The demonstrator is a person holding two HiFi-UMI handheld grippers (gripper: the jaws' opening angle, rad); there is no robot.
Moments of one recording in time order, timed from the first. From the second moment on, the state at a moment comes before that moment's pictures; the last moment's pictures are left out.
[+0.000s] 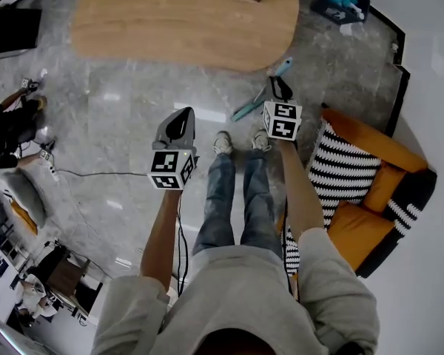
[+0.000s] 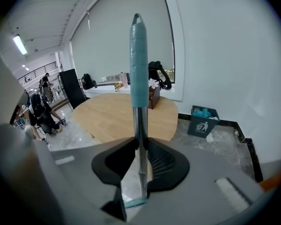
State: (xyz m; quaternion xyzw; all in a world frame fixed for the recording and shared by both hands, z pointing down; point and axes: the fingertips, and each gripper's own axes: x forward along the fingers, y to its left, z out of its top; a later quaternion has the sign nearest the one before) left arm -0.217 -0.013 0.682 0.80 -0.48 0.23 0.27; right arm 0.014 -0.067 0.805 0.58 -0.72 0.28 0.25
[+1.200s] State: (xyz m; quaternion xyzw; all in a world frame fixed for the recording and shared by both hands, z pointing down) left arm -0.155 -0.015 0.530 0.84 -0.48 0.17 0.19; right arm 0.072 0.024 0.556 0.61 -0.76 0.14 0.17
